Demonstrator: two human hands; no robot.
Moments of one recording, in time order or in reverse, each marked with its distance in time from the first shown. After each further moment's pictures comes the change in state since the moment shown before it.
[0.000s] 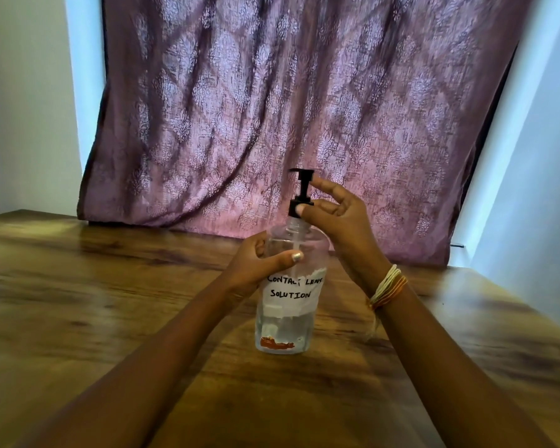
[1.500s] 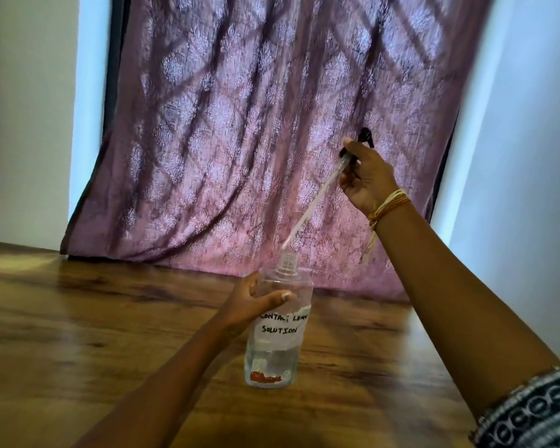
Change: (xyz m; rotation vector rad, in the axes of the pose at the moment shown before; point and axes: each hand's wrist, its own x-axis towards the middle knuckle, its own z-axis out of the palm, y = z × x) left_hand -0.002 0.001 0.000 0.062 -0.002 -0.039; right_hand 0.106 -0.107 -0.039 0.351 0.394 0.083
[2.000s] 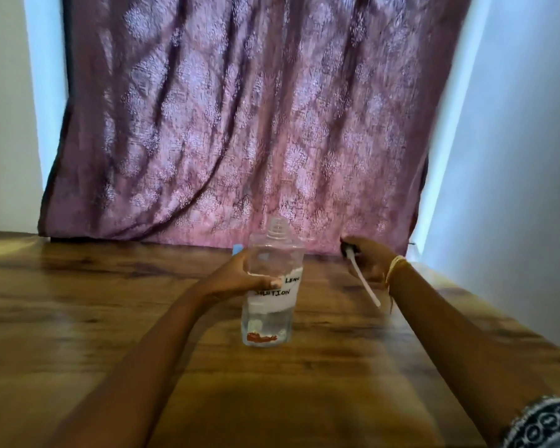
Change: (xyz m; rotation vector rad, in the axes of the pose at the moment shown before) left_hand -0.001 0.010 -0.013 0.190 -0.279 -0.143; right_hand -0.009 0.132 -0.167 -0.424 0.049 0.546
